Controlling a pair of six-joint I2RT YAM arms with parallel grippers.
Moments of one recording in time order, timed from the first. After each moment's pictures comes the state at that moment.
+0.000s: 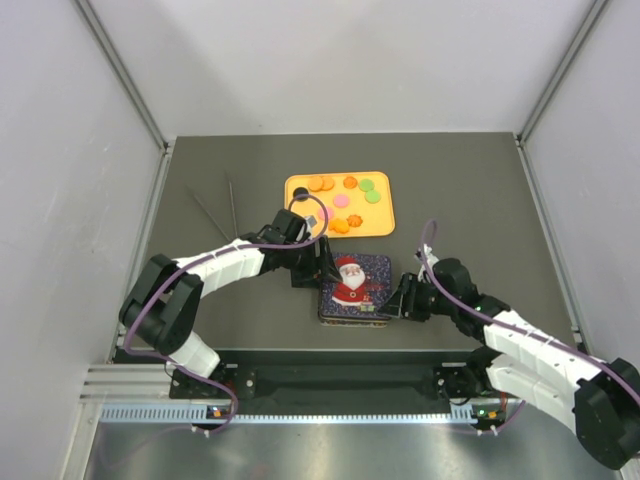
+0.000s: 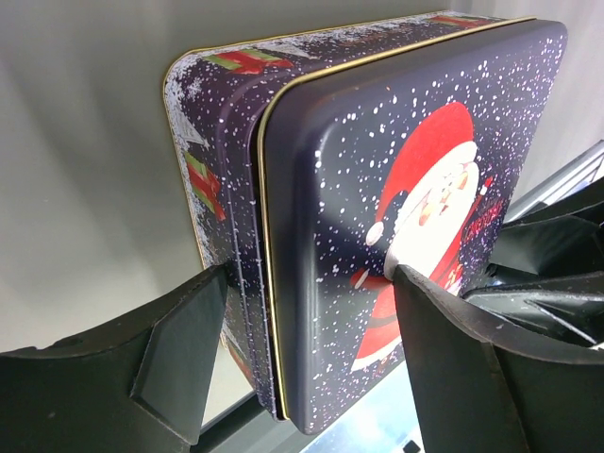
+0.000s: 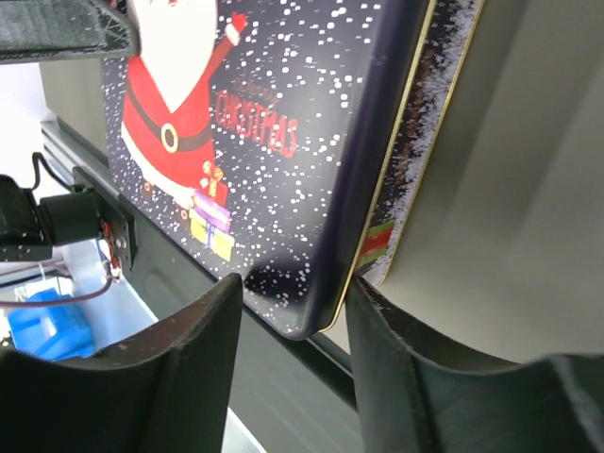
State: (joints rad) left arm -0.59 1.58 0.87 -0.25 0.43 -0.76; right arm 0.55 0.87 0.29 -0.12 -0.41 0.77
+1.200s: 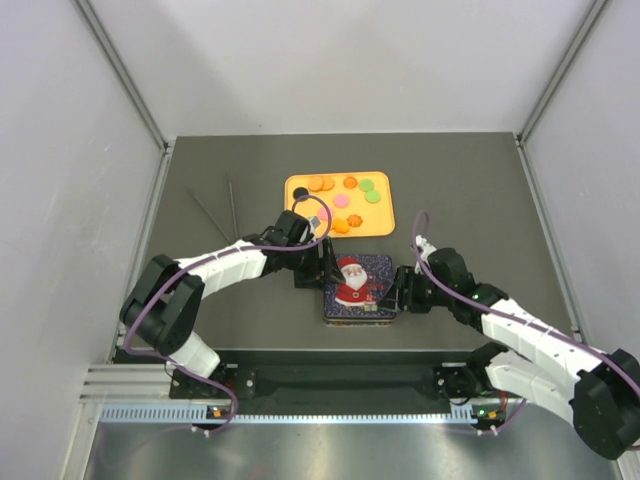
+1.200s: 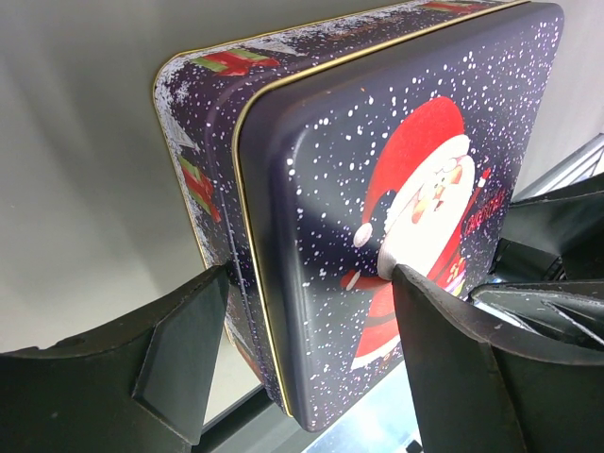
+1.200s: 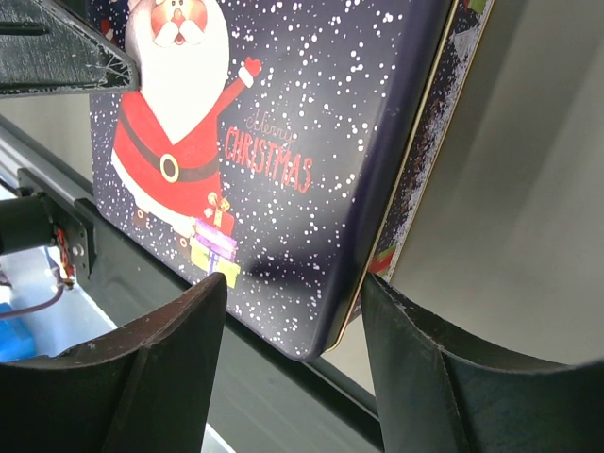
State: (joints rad) left arm -0.61 1.58 0.87 -0.23 0.43 -0.76; right arm 0.56 0.93 0.41 -0.24 -0.34 0.64
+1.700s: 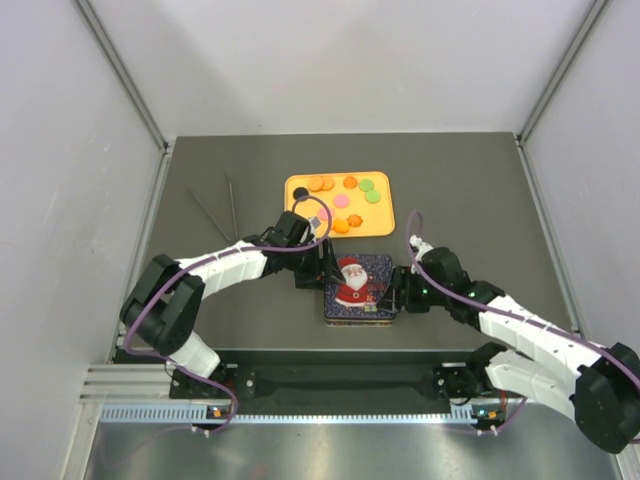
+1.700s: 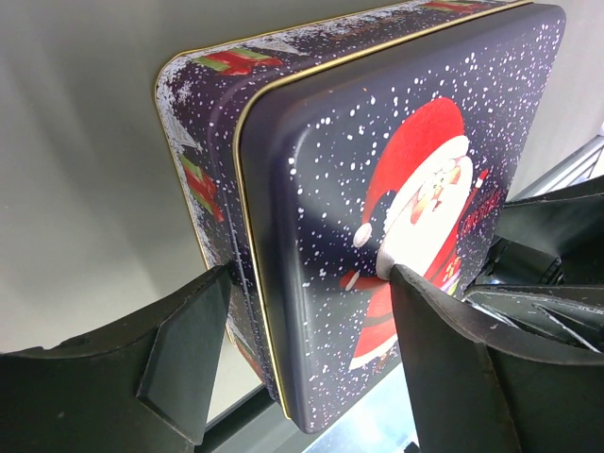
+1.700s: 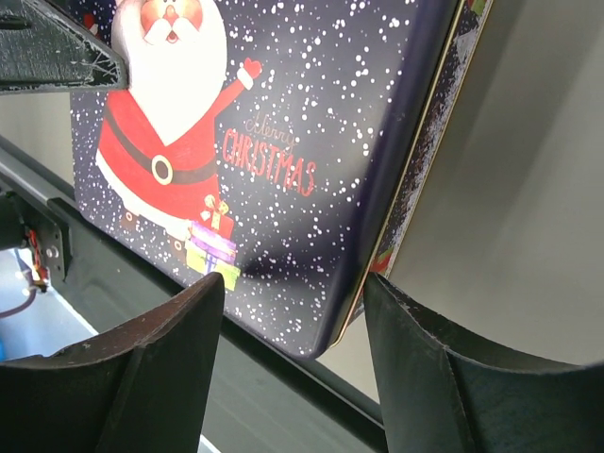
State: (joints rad) left arm -0.62 1.58 0.87 -0.22 0.43 -0.78; right arm 0.61 0.95 0.44 -0.27 -0.27 0.62
